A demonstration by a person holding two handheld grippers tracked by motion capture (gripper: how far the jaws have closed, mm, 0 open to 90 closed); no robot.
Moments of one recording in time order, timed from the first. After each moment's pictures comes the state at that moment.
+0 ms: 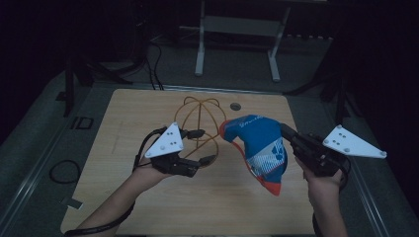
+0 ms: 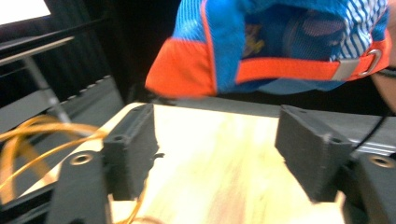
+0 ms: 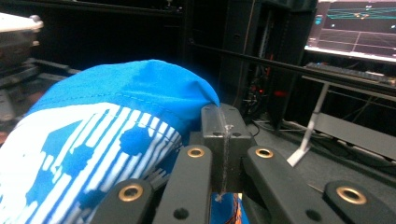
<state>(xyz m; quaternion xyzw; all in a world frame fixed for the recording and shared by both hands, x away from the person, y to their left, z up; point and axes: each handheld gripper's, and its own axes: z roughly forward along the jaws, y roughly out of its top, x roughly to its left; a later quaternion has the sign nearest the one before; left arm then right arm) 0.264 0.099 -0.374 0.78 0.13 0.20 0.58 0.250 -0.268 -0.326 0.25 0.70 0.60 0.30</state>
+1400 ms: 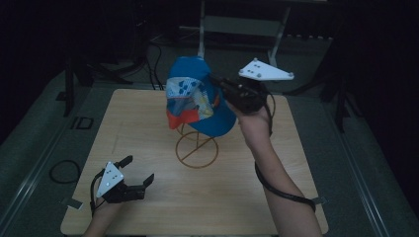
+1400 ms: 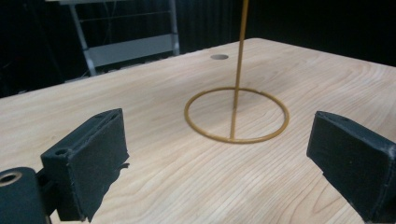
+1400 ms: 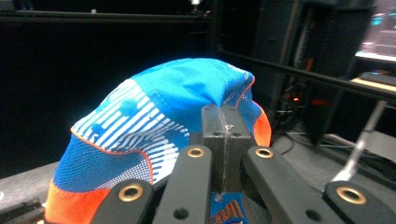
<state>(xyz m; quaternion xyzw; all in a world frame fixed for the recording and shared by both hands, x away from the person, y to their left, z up) 0.232 0.227 -0.533 0.70 0.36 0.31 0.54 0.353 -0.117 -0.274 0.22 0.72 0.61 0.24</state>
